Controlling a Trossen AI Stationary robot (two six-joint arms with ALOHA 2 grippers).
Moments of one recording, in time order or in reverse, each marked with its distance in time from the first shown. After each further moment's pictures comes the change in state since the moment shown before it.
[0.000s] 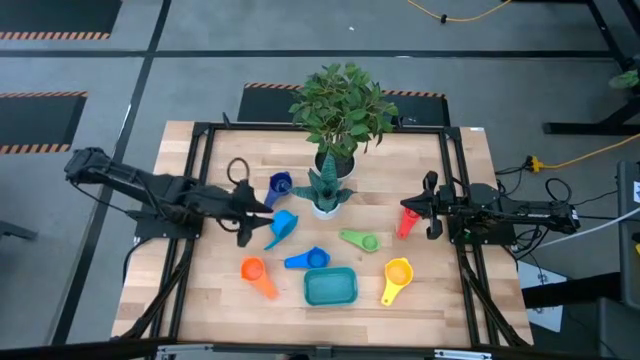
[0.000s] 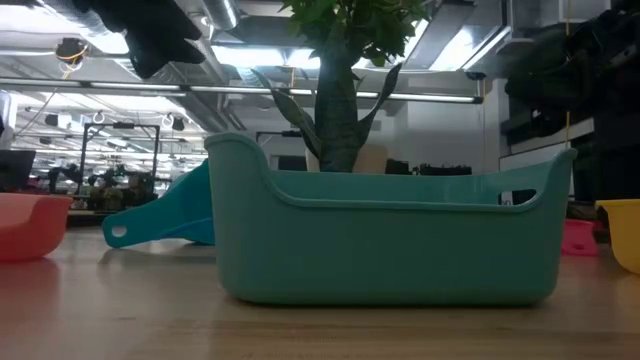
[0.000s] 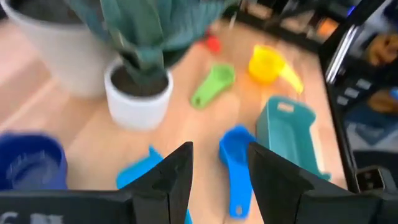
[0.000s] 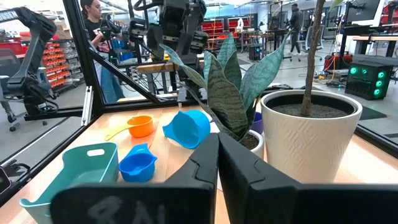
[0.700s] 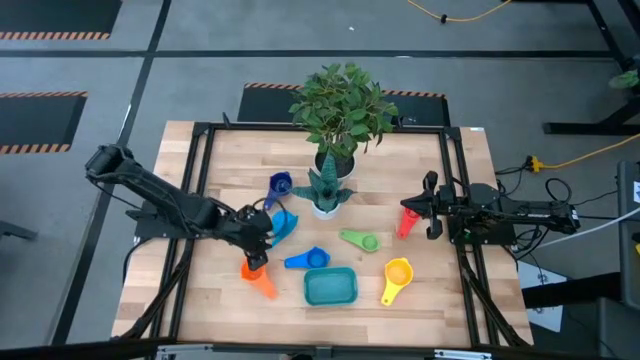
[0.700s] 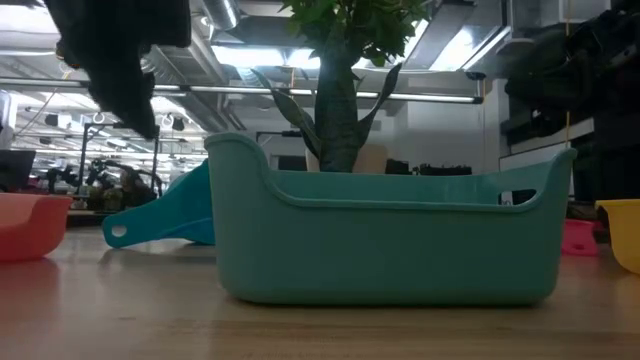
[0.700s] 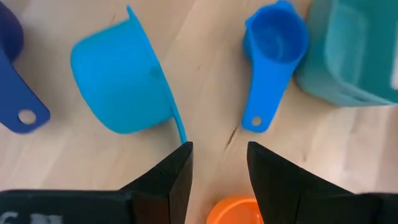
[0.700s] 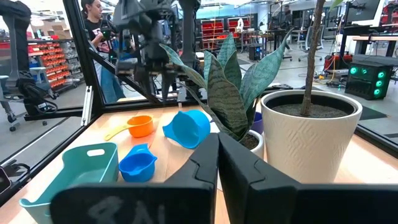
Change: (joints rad) left arm -0.135 0.375 0.106 -0.216 0.029 -0.284; right arm 0.000 0.000 0.000 0.000 0.000 0.000
